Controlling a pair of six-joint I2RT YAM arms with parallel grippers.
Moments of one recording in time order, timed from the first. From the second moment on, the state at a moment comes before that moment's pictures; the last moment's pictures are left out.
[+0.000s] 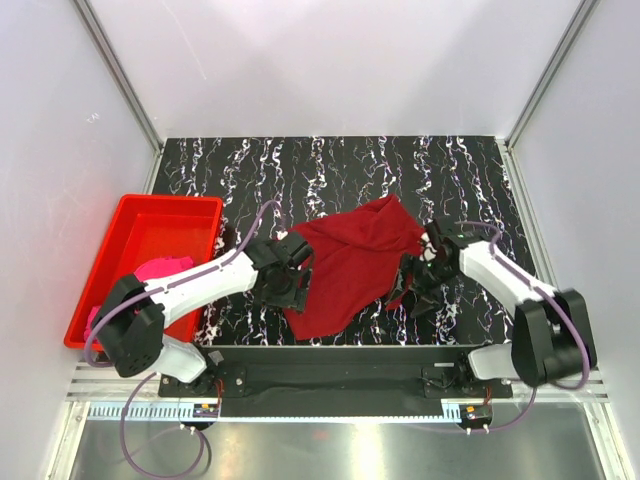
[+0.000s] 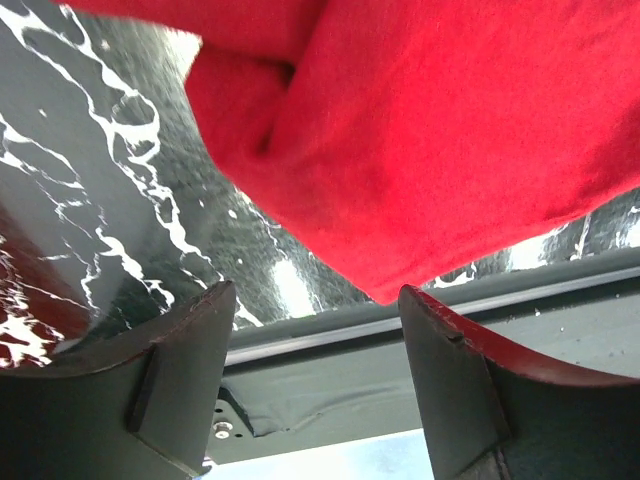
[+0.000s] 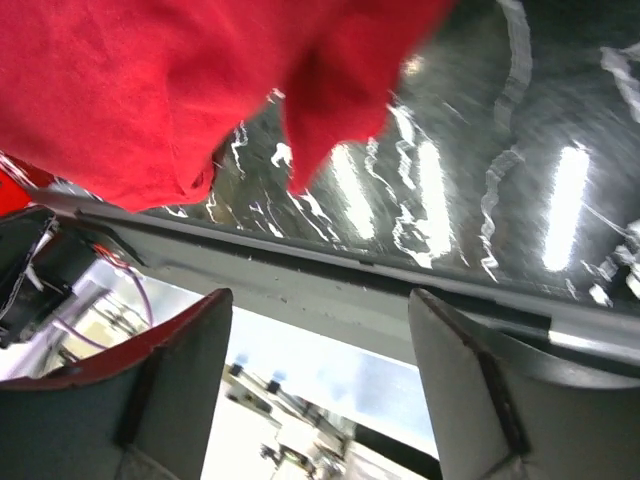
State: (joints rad) left arm -0.82 1.44 0.97 -0.88 -0.04 -0.61; right arm 0.24 1.32 0.80 -0.91 -0.46 0.57
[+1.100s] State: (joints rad) left arm -0.74 1.44 1.54 -1.00 -0.28 -0.49; right arm 0.34 1.44 1.00 -0.88 -0.33 0.57
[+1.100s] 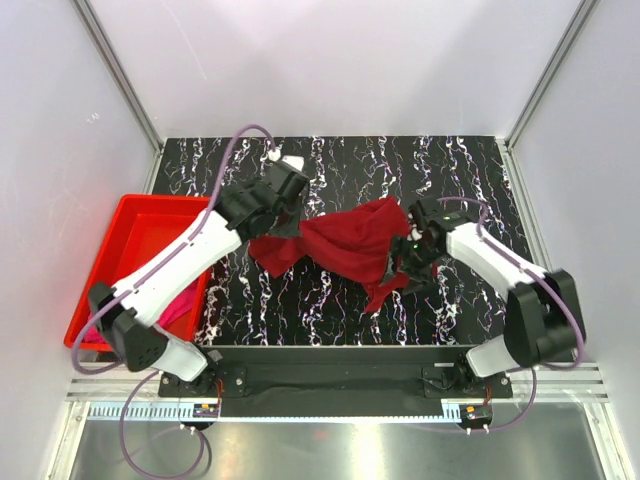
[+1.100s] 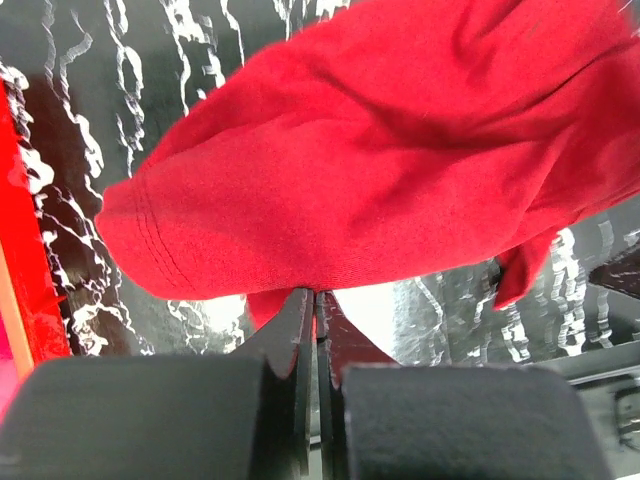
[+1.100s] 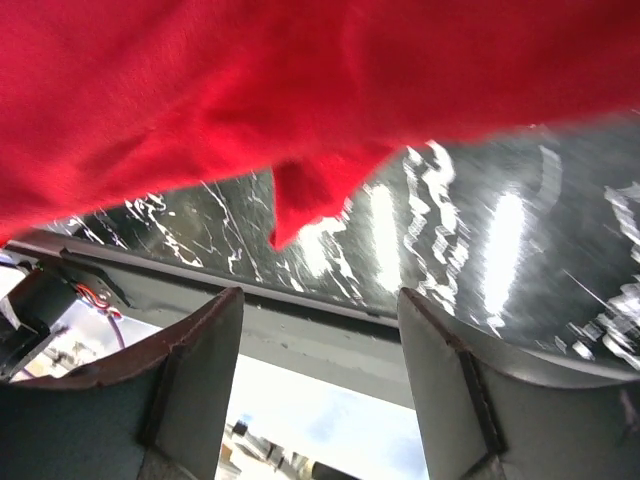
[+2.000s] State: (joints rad) left arm -0.59 1.24 1.26 -1.05 -0.07 -0.41; right arm 0.51 1.41 1.28 -1.23 0.00 0.59
